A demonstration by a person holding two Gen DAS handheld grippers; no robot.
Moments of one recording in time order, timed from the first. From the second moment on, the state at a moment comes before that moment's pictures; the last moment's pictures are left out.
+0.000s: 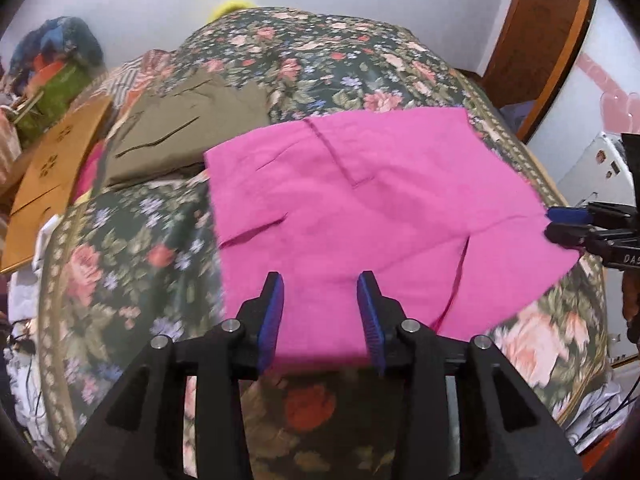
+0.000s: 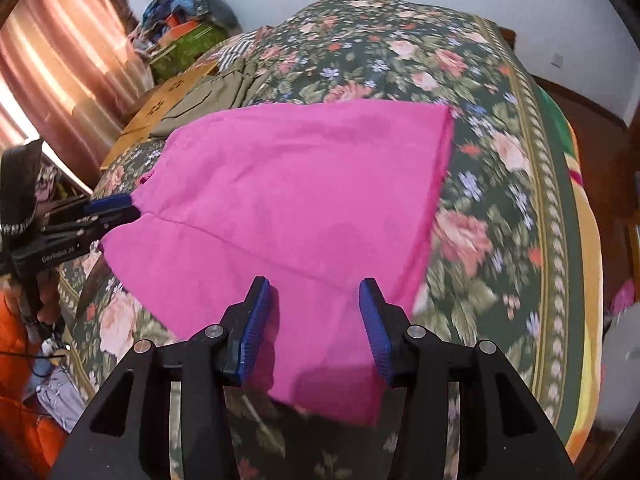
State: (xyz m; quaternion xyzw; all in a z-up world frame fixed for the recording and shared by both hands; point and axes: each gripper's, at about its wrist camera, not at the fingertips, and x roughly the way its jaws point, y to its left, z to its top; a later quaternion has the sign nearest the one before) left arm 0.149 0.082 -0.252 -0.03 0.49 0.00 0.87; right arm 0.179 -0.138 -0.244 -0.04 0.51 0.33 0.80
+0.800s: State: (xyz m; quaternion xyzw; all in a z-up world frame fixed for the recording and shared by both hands) left arm 0.108 0.128 -0.268 -0.35 0.52 -0.04 0.78; right arm 0.148 -0.107 -0.196 -0.05 0.42 0.36 0.83
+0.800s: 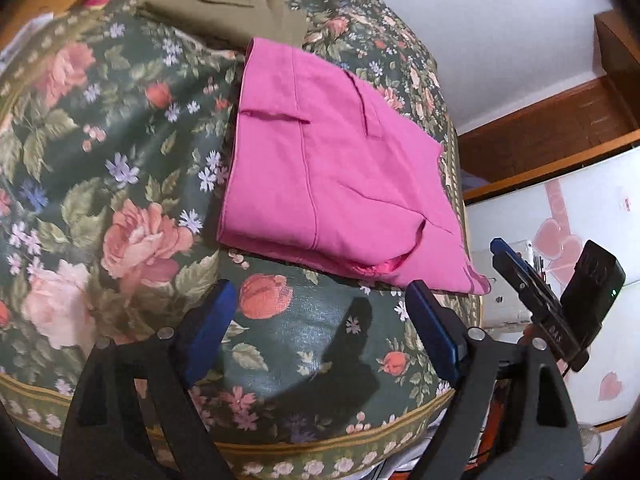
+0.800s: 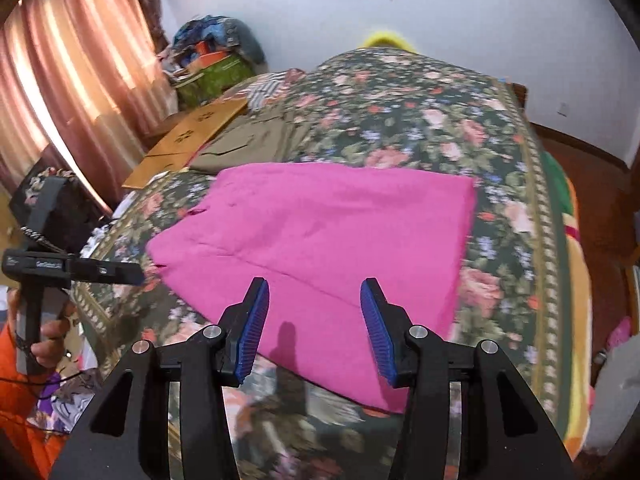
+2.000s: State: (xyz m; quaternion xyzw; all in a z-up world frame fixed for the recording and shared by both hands) left arm 0.154 0.103 -0.246 -0.25 0.46 0.04 0.85; right arm 0.154 -0.092 -0.235 -0.05 0.47 0.37 0.80
